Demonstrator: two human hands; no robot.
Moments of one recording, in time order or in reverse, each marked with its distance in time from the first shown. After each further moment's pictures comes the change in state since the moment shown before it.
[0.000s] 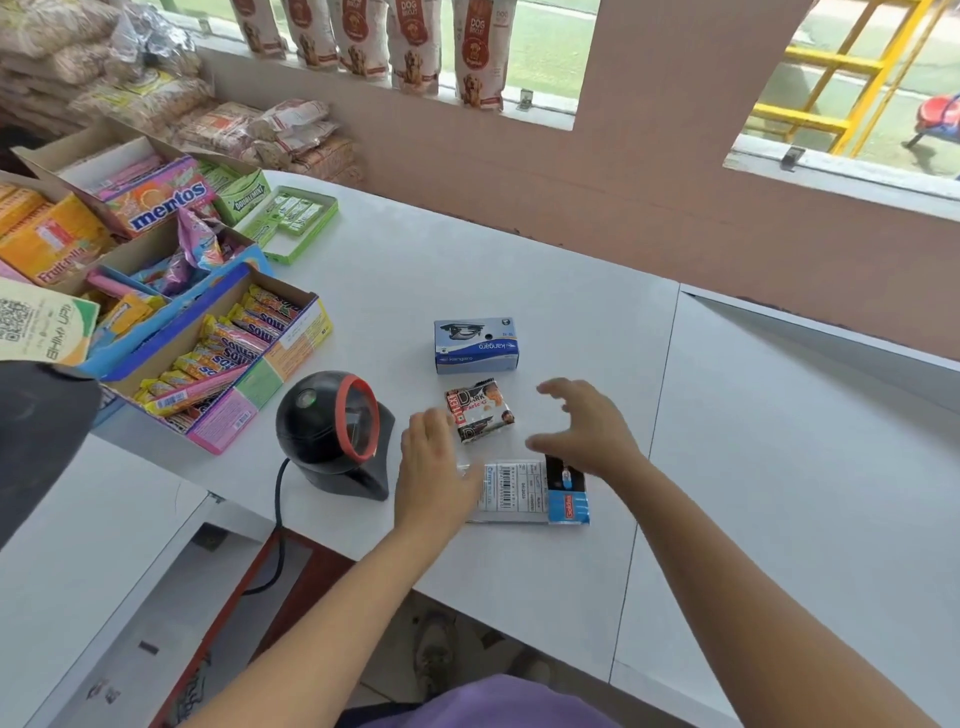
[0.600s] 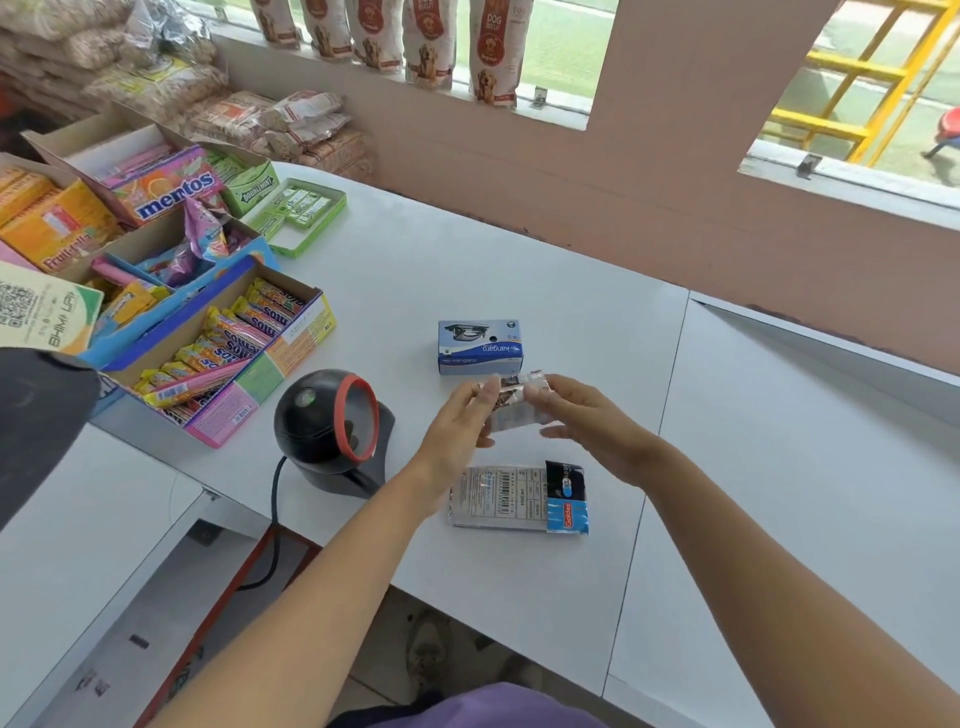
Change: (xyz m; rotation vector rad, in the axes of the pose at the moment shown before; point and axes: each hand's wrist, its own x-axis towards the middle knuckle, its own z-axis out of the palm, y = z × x) left_hand 0.033 0.025 -0.012 -0.893 -0.343 -0.245; right_hand 0.019 0.012 -0.012 0.700 -0.356 -0.068
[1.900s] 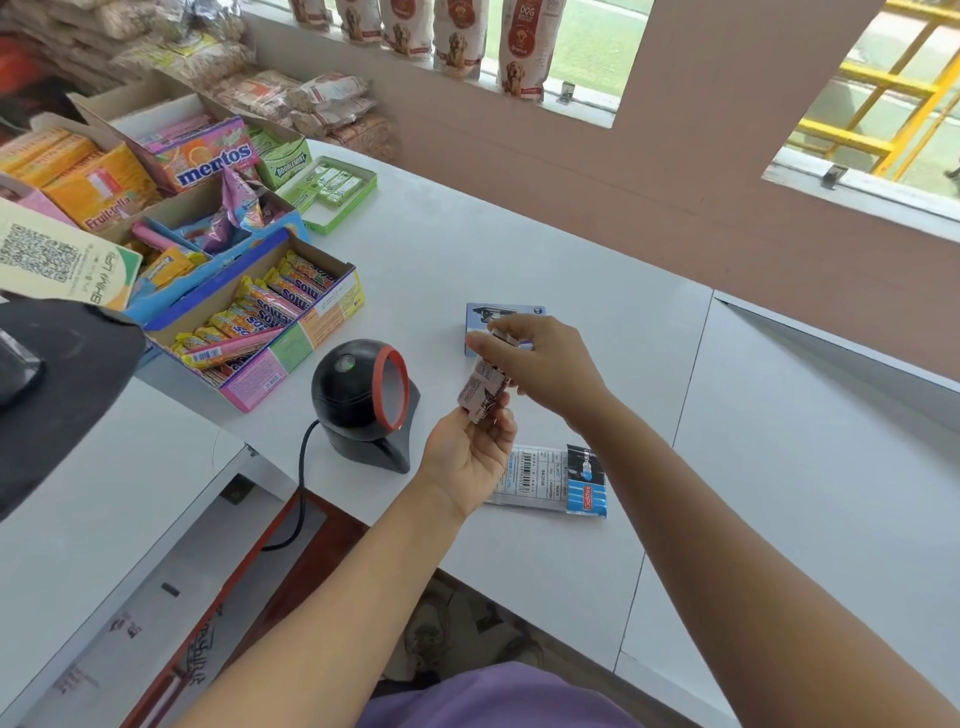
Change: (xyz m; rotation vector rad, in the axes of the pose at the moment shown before) left_hand -0.027 -0.004 -0.001 -1.252 0.107 -0.273; right_hand 0.008 -0.083 0.077 -0.491 0.352 -0.191
